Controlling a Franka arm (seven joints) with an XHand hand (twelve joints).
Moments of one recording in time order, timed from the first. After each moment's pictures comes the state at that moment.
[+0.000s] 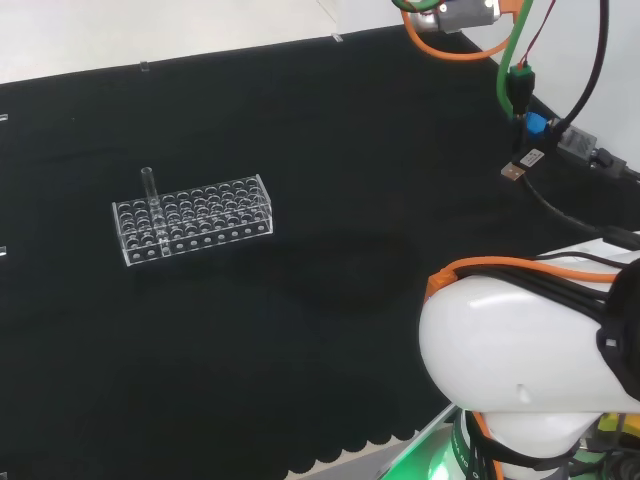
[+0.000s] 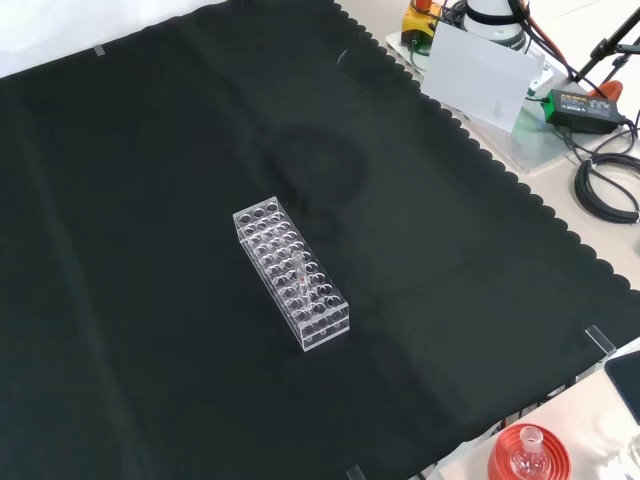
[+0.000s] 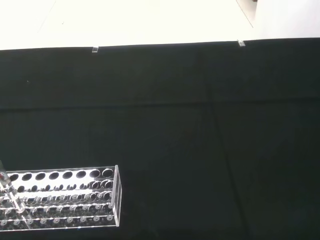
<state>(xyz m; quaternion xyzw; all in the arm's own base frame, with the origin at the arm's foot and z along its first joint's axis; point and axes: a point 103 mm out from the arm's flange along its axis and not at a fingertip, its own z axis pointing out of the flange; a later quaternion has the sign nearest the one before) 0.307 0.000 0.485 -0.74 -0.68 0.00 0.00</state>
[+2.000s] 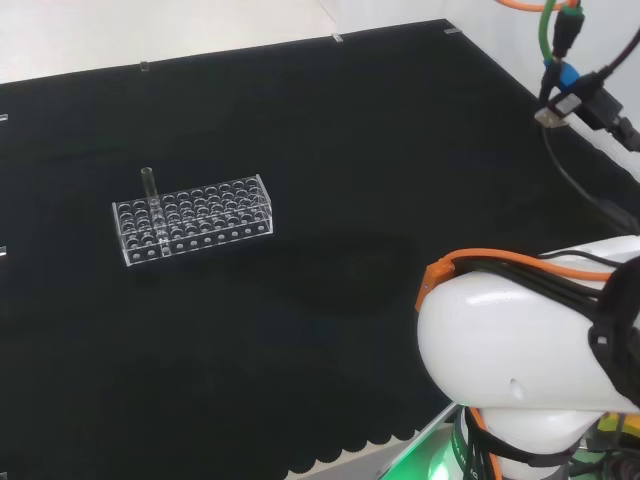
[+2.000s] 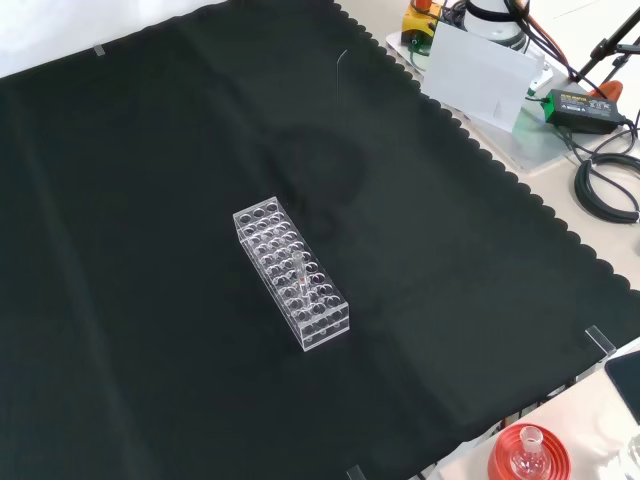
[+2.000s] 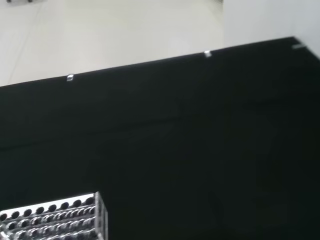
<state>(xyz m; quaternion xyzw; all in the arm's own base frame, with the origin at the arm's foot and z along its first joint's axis) 0.294 -0.057 0.531 -0.77 -0.64 -0.03 0.04</state>
